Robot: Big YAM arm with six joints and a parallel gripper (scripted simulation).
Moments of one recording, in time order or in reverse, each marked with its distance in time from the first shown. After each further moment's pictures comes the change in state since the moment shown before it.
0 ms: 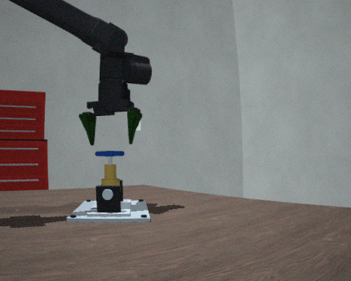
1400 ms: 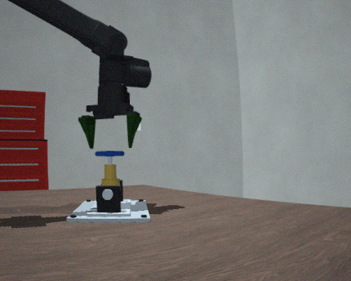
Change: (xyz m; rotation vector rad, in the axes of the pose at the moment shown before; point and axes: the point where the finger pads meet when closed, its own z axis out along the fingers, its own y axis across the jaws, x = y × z) arm 0.001 0.001 0.008 -0.003 0.002 0.000
